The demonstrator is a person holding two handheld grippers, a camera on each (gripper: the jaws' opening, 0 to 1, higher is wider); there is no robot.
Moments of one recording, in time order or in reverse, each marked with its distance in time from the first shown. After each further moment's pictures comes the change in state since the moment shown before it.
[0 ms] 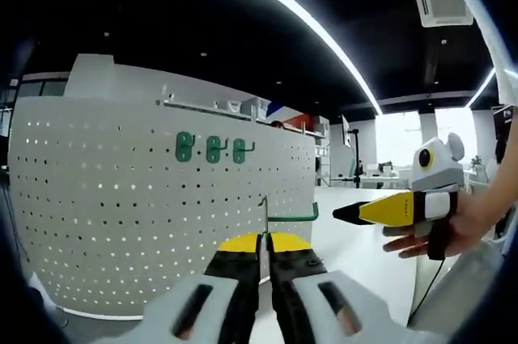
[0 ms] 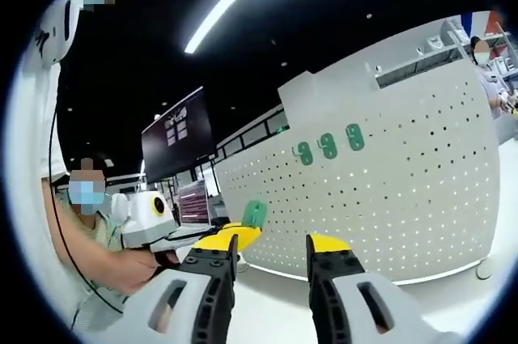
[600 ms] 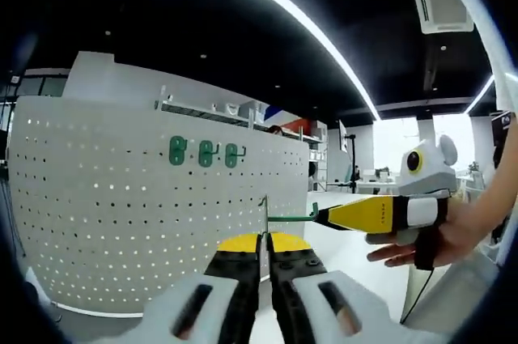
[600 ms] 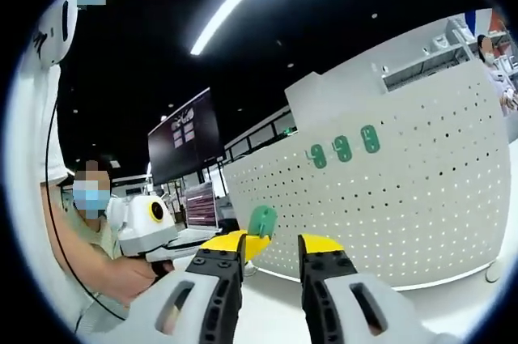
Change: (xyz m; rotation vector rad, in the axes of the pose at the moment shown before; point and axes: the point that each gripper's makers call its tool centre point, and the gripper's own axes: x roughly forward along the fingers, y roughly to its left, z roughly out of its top) left arm -0.004 -0.011 0.007 -0.009 -0.022 -0.016; right arm 0.015 0.014 0.005 0.001 -0.007 0.040
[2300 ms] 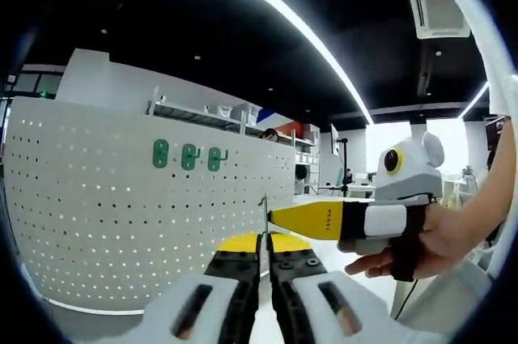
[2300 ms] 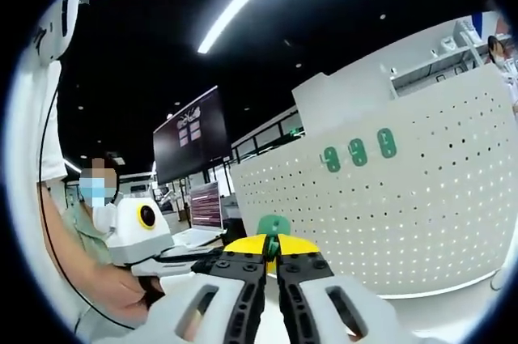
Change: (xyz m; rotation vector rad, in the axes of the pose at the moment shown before) left arm -0.001 -0.024 0.003 -0.027 -0.007 -0.040; right arm 0.015 0.013 0.002 -0.018 0.000 0.029
